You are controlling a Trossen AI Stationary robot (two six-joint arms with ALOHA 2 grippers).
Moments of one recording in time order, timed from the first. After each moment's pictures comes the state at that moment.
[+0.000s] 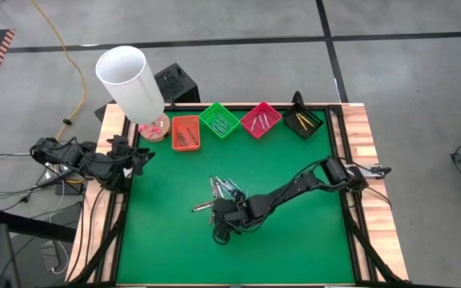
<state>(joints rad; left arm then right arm) -0.35 0.17 0.51 -0.88 -0.81 -0.99 0.35 2.14 1.54 -0.35 0.37 0.70</state>
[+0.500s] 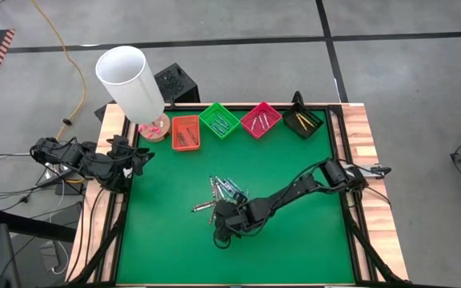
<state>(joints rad) -0.35 0.17 0.51 -0.88 -0.81 -0.98 0.36 2.16 1.54 -0.37 0.41 0.76</state>
